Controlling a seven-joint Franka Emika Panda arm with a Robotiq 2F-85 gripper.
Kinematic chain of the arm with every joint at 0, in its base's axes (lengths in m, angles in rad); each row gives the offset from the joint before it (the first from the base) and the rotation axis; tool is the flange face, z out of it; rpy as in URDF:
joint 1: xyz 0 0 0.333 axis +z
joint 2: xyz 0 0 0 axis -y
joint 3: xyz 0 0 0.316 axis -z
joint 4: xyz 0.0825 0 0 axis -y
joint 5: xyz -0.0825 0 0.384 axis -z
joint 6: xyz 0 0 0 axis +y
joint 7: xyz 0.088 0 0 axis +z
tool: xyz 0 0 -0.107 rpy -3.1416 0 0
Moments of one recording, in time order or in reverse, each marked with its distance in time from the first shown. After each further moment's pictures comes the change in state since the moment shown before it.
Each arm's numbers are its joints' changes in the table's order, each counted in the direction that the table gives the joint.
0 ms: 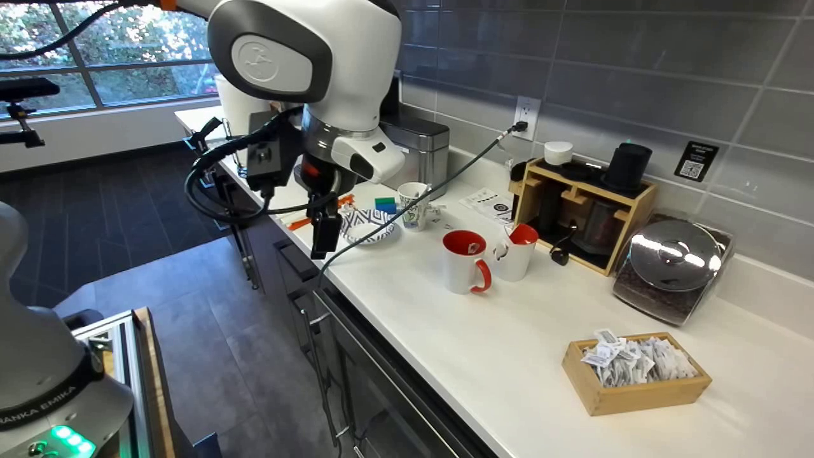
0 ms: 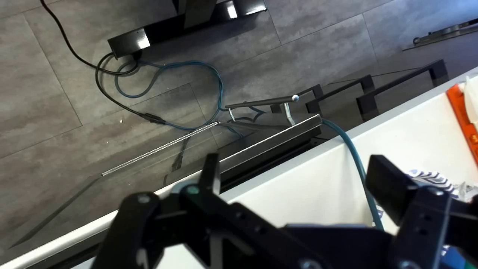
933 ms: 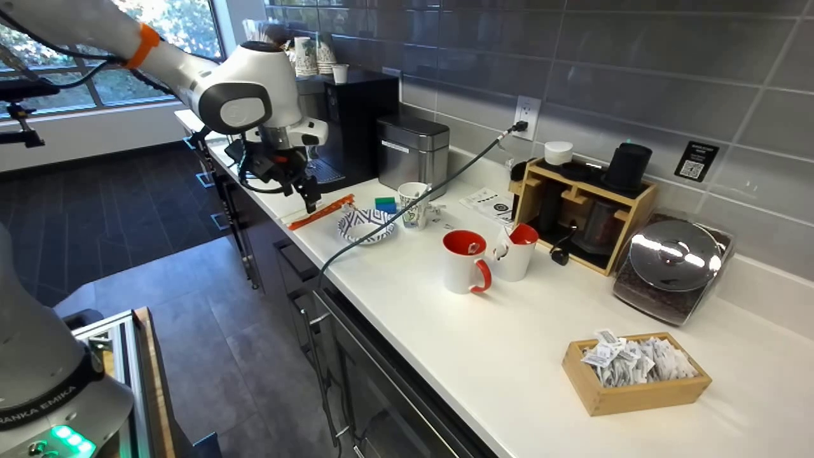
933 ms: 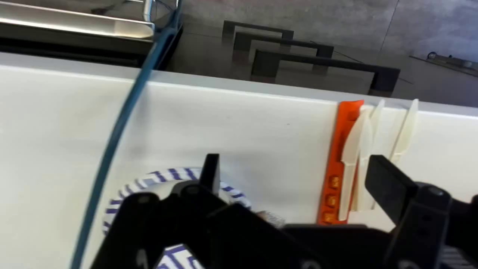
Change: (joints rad) arm 0.259 -0.014 -0.413 -0.293 -0.060 -0.705 -0.024
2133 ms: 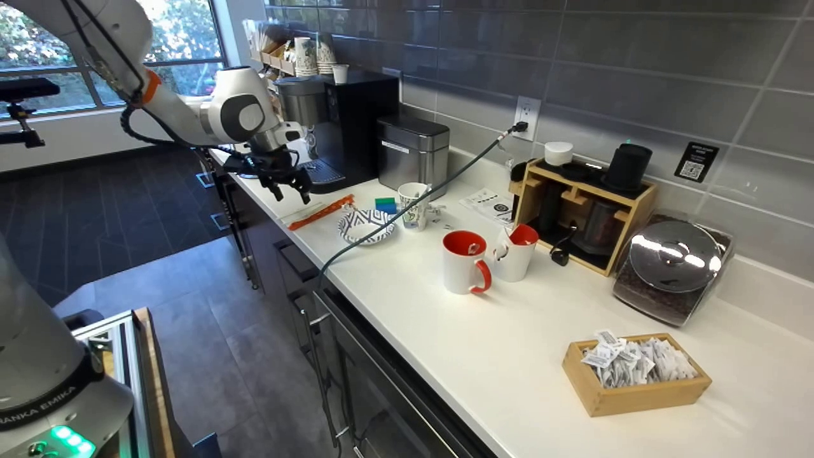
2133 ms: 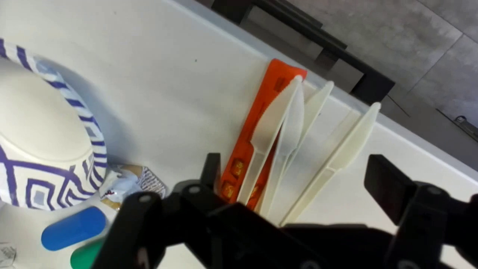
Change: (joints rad) arm 0.113 -0.265 -0.143 0.142 0.469 -0.159 -0.250
